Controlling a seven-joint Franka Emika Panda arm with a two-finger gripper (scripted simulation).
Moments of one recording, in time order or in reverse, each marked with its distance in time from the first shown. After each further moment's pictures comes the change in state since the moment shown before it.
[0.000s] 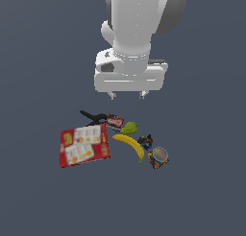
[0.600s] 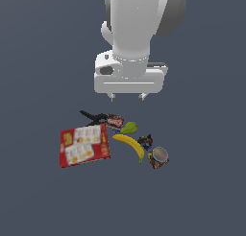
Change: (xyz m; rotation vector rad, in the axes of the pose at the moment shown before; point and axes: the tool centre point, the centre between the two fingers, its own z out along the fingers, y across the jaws) arm 0.003 0.001 0.004 0.003 -0.020 0.027
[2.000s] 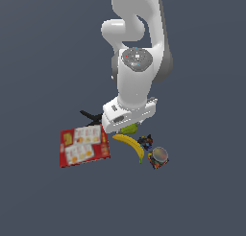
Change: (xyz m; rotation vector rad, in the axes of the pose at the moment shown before) arm 0.038 -0.010 0.124 -0.007 0.014 -0.400
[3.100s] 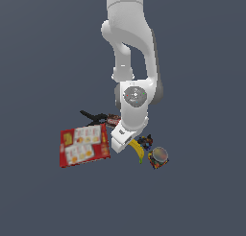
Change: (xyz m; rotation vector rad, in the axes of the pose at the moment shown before) arm 0.009 -0.013 0.113 0.015 0.026 -0.356
